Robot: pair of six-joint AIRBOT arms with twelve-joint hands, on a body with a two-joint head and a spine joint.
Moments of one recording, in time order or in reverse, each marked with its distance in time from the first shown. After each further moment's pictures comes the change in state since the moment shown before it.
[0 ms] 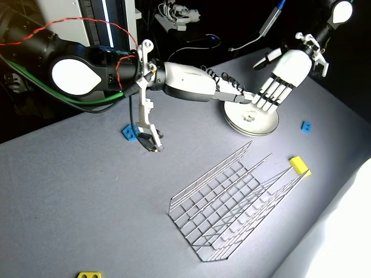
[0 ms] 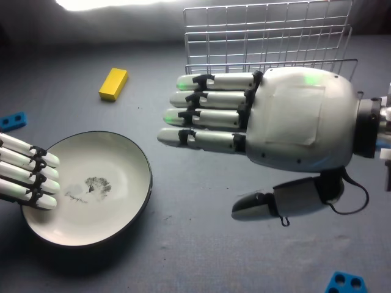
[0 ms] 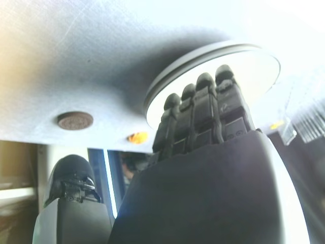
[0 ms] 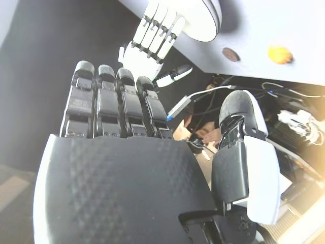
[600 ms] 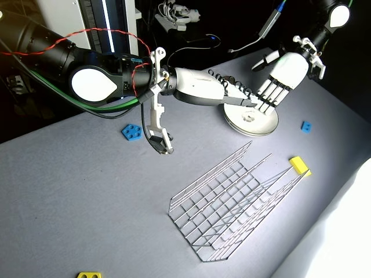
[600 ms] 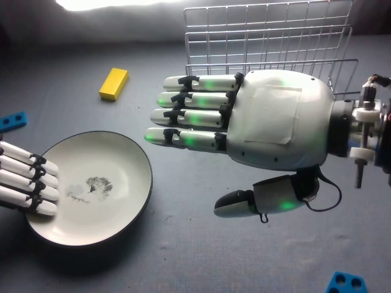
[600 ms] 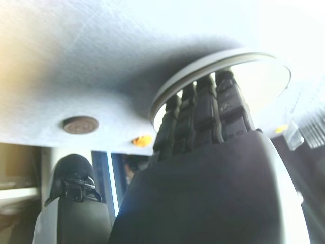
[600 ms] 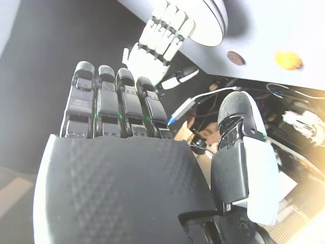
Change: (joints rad) left arm 0.041 -0.014 0.008 -0.007 0.011 0.019; right arm 0.004 -0.080 0.053 0.035 -0.017 -0.022
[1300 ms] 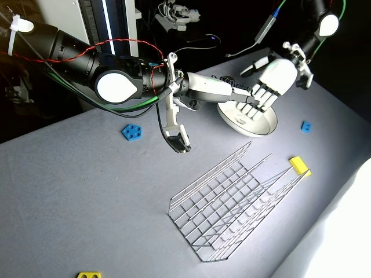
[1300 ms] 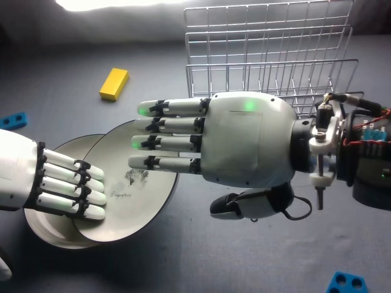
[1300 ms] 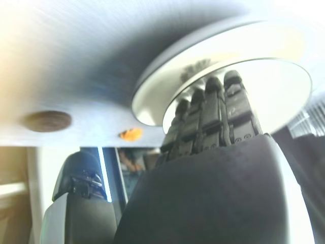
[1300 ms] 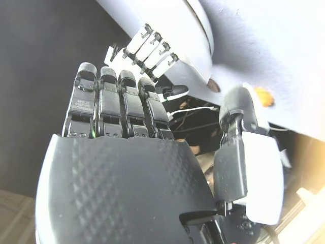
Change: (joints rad) left arm 0.023 -0.050 -0.078 -0.086 0.029 0.014; right arm 0.000 -0.111 0.043 0.007 -0.072 -0.249
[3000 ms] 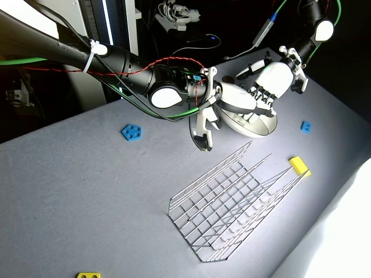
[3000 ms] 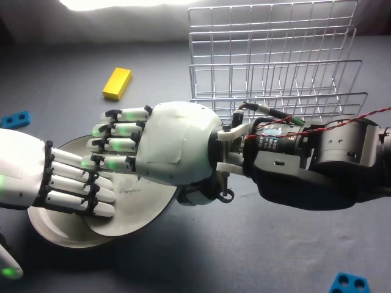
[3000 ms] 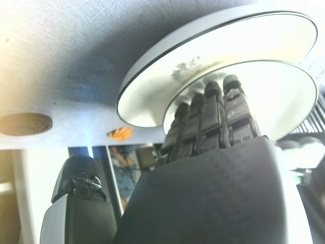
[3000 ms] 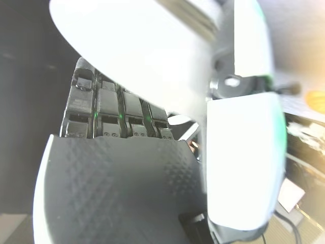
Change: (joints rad) left arm 0.016 -0.025 0.012 -0.043 0.006 0.008; right arm 0.030 -0.294 0.220 0.257 -0.087 0.025
